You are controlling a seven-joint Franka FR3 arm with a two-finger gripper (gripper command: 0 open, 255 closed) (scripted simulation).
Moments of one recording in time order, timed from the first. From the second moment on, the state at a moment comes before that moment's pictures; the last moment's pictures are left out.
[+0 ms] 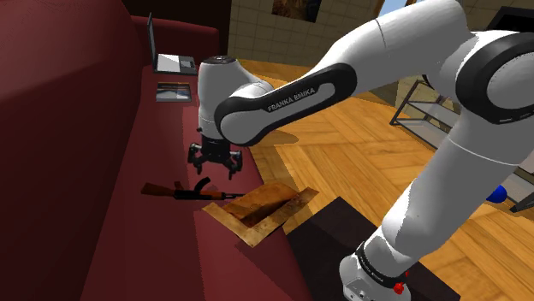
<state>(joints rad) -0.13 0.09 0.71 -2.16 -0.10 2.21 1.40</state>
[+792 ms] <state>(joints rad) -0.01 0.41 0.61 -1.98 -0.35 2.25 1.72</state>
